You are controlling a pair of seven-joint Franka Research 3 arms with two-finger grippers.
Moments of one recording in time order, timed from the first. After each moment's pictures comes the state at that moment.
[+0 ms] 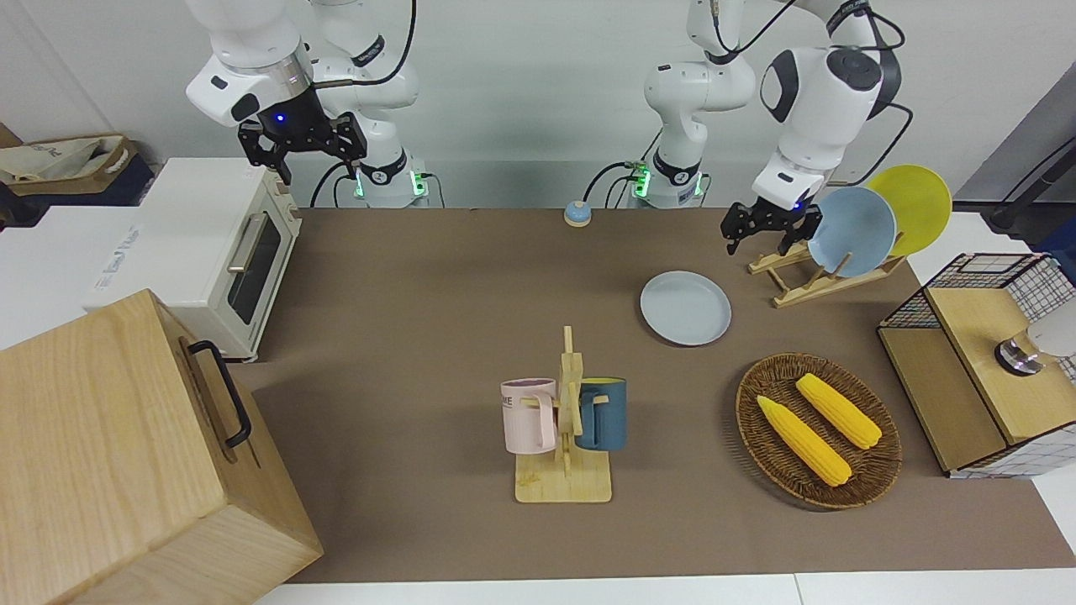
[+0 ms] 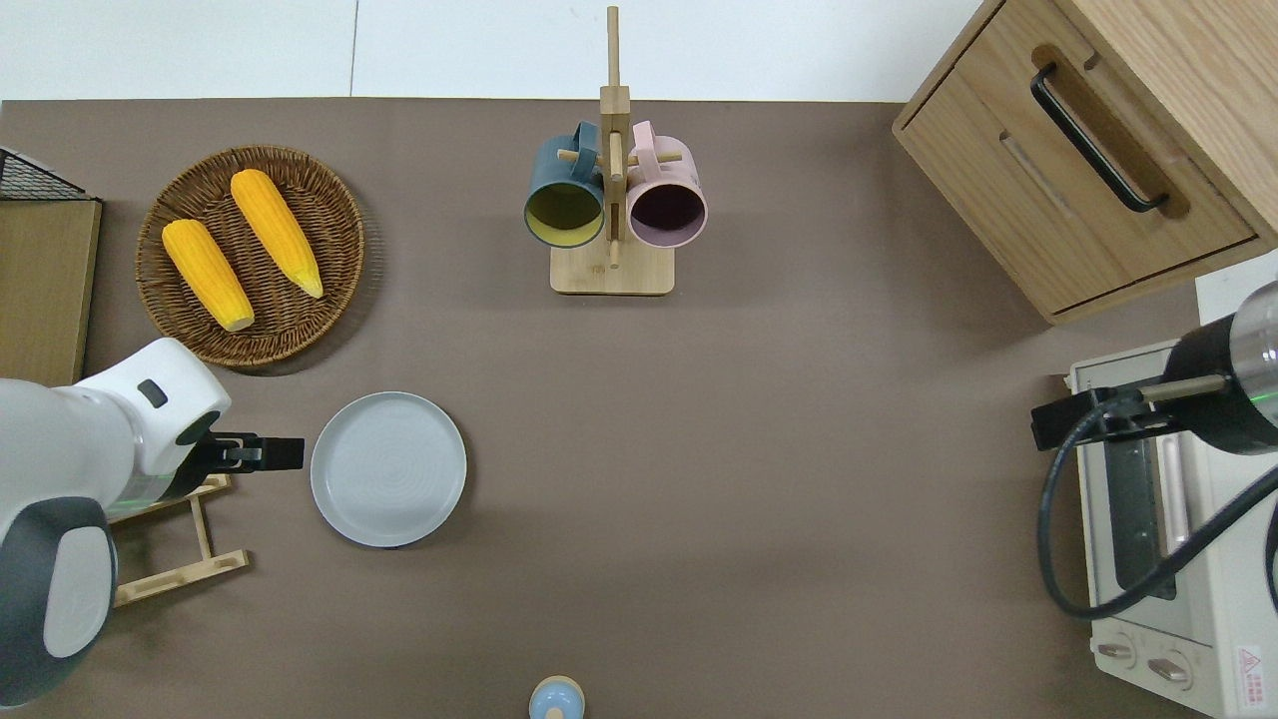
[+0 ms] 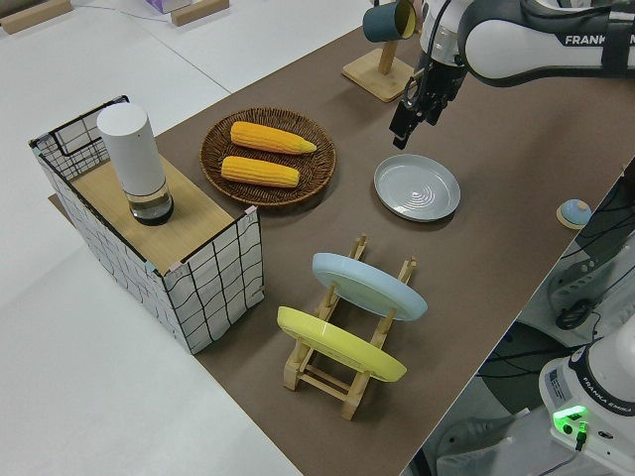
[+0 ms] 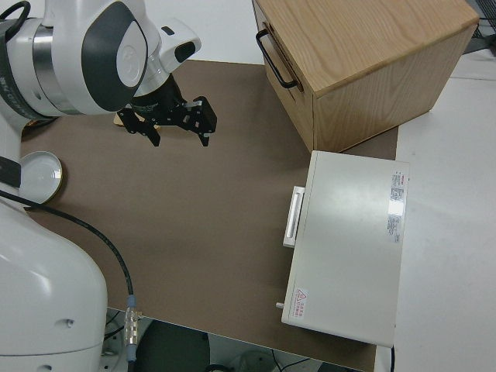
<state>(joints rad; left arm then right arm) 0.00 -0.22 -0.06 -2.20 -0.02 2.03 0.03 -0.03 -0.02 0.14 -1.48 0.00 1.33 0.02</state>
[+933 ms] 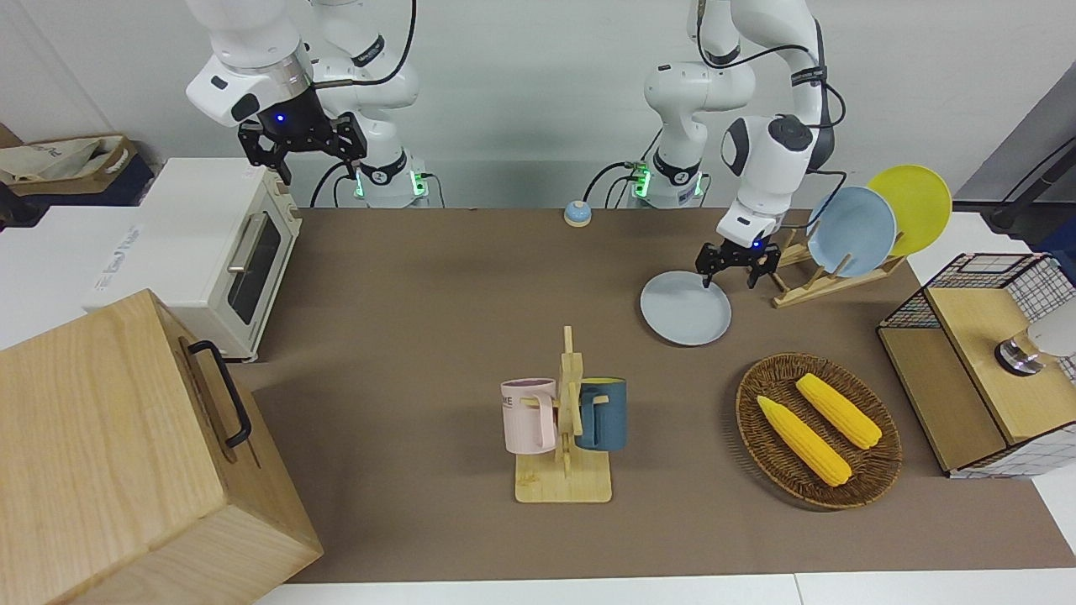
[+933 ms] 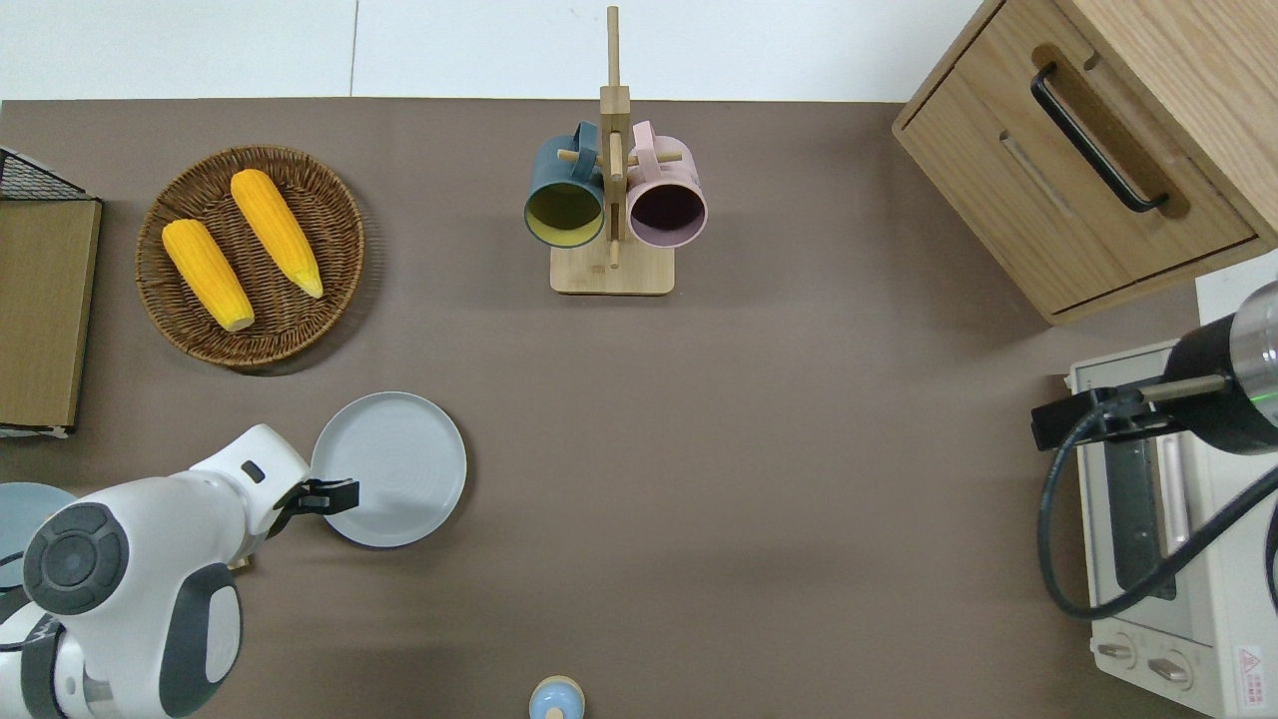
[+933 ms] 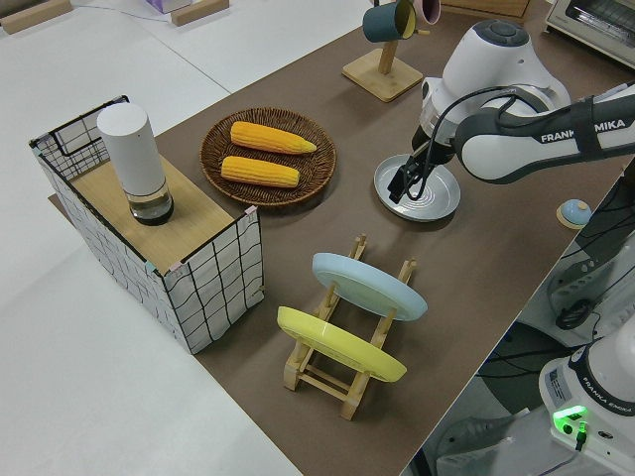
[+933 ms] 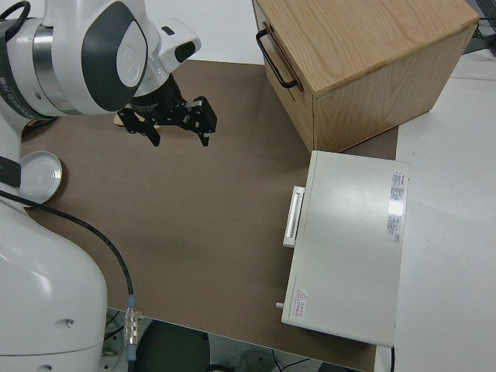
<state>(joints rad) 0.00 -0.19 -0.06 -2.58 -0.02 2.52 0.03 -0.03 -0.02 0.14 -1.48 0.00 1.33 0.02</state>
